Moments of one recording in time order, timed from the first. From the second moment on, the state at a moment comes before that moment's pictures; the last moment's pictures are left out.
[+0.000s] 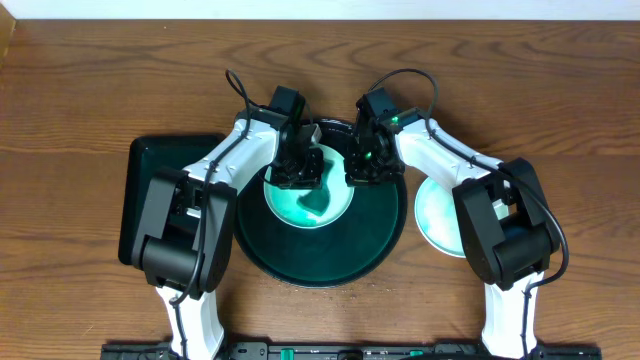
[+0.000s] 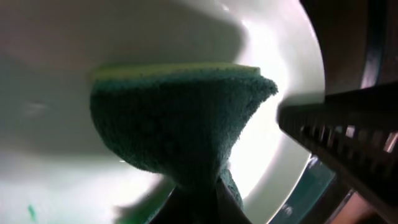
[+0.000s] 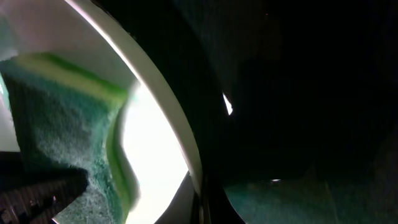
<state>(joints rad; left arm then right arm) -0.33 2.00 1.33 -0.80 0.44 -0.29 0.47 2.12 1.45 -0.74 -0.40 0.44</state>
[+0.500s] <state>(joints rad) -0.36 1.99 1.38 -0.98 0.01 -0.58 0.47 2.12 1.45 -0.74 -0.40 0.44</state>
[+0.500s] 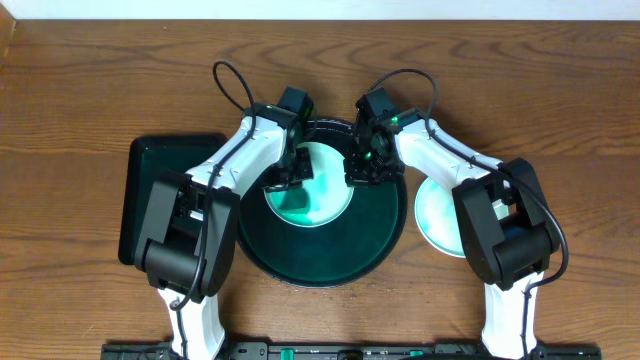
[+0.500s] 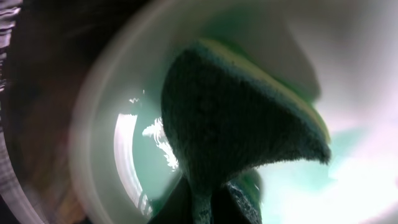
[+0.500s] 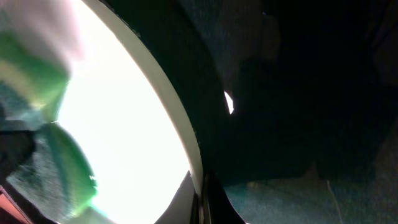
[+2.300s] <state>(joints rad) 0.14 1.62 1.35 -1.18 0.07 -0.32 0.55 2.04 1.44 -0.76 -0.19 0.41</state>
